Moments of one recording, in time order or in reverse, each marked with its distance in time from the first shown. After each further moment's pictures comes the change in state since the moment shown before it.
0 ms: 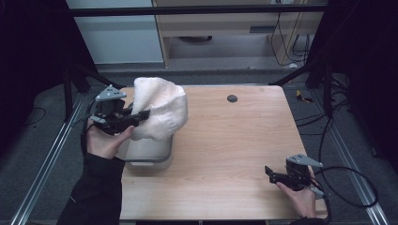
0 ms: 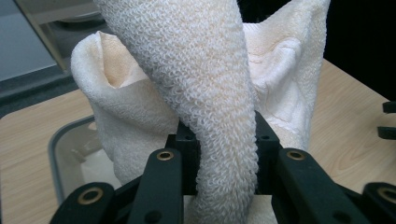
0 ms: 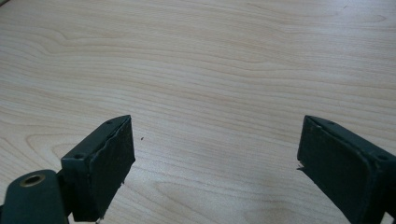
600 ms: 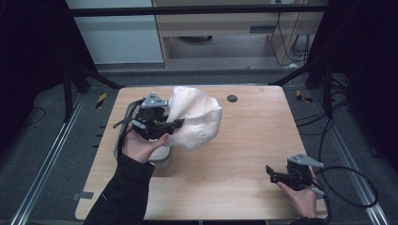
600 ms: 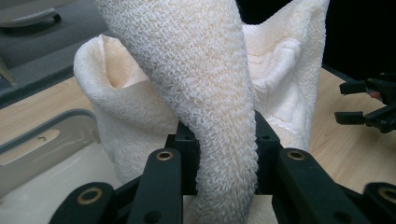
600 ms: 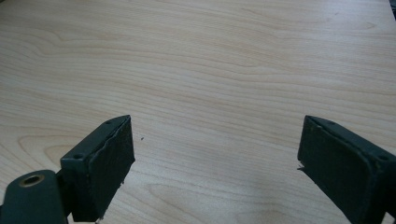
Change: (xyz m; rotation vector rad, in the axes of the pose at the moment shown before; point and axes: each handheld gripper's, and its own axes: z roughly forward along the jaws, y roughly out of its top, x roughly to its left) left arm -0.058 0.004 0.054 0.045 -0.123 0.092; right arm -0.003 0.000 -0.001 -0.015 -0.024 -0.029
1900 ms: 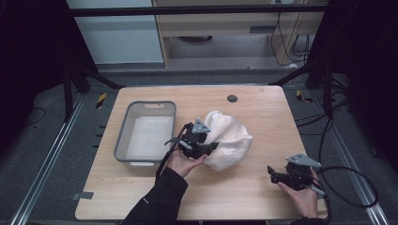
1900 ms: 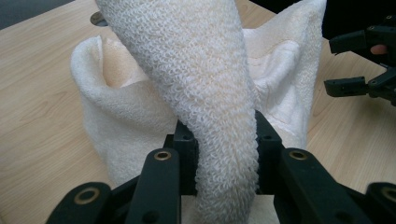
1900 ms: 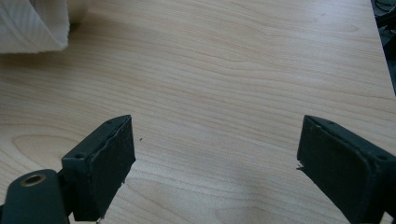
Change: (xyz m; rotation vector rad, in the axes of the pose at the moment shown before) left arm -0.051 -0.046 0.117 0.068 -0.113 0.046; right arm -0.001 -0.001 0.003 0.028 -0.049 -0.051
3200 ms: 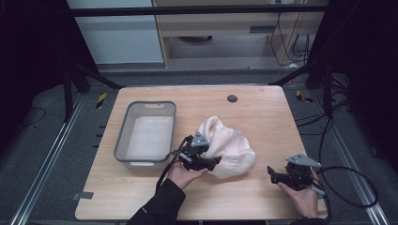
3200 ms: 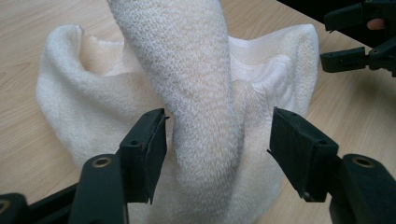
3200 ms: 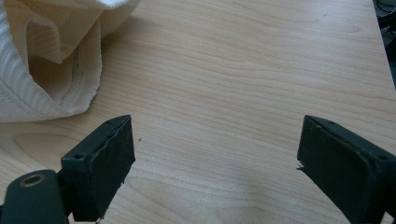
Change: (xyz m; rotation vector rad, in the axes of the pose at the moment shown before) left arm -0.005 -0.036 0.011 -0.015 -0.038 -0.025; right arm 0.000 0.000 0.000 -0.003 0.002 -0.005
